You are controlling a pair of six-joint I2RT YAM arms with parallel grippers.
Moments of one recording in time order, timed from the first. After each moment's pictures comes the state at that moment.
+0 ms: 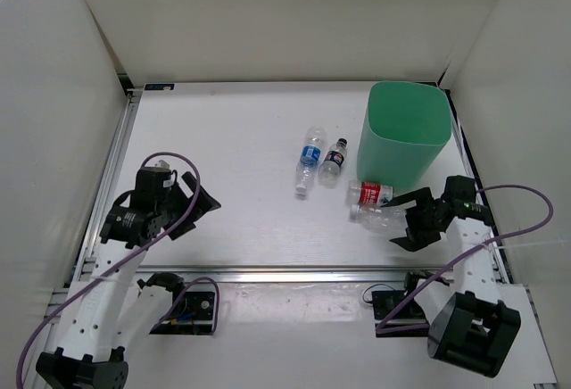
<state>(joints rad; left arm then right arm) -0.21 0.77 0.88 -1.01 0.10 -0.83 -0.26 0.92 0.63 -0.94 -0.47 0.96</state>
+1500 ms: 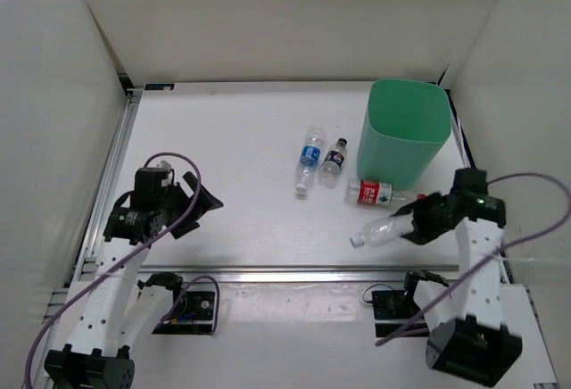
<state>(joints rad) -0.14 0.78 0.83 -0.94 0.22 -0.78 -0.26 0.93 0.71 -1.14 -0.38 0.88</state>
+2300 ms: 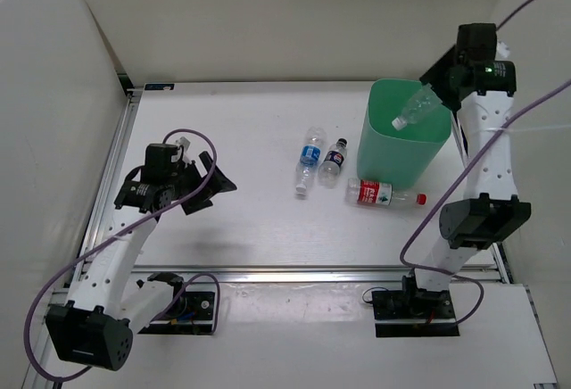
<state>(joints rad) -0.18 0.97 0.91 -0.77 0.35 -0.69 -0.05 1.71 2.12 -1.14 0.18 0.70</state>
